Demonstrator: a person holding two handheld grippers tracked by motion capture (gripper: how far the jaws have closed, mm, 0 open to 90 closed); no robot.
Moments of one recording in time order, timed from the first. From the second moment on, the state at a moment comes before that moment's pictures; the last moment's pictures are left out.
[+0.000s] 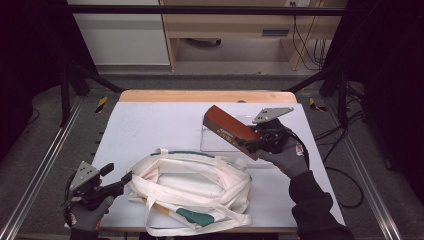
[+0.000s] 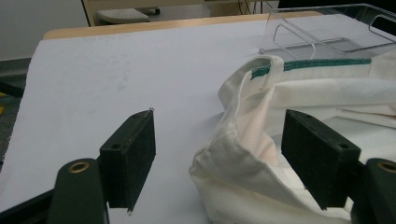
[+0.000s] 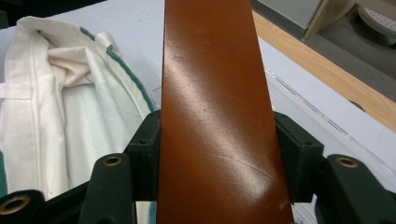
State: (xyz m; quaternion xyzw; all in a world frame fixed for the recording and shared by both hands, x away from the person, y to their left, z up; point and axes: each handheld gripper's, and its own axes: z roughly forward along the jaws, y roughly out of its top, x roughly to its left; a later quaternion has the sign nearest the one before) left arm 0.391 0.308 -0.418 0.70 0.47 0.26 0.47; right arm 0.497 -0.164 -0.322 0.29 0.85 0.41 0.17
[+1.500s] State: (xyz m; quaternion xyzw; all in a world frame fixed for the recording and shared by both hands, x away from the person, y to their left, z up) left arm 0.392 0.307 -0.420 0.71 0.46 0.26 0.46; right arm 0.564 -0.166 -0.357 0.30 0.86 0.38 0.17
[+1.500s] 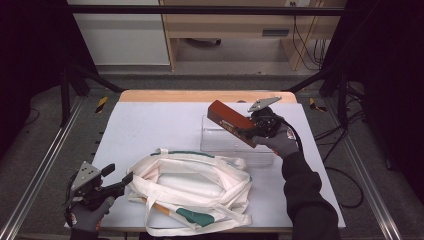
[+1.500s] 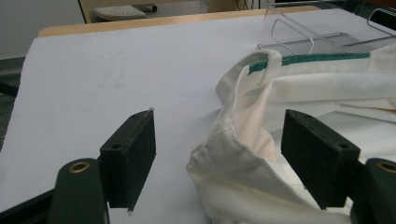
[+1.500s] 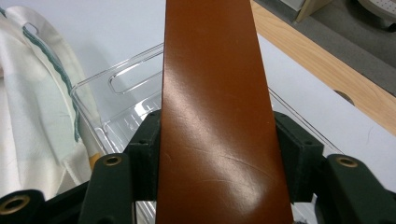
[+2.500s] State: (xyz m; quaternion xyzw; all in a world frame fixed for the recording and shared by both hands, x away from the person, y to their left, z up) left arm 0.392 0.308 -0.420 0.71 0.46 0.26 0.46; right arm 0.574 -0.161 -0.388 0.29 0.87 0.36 0.15
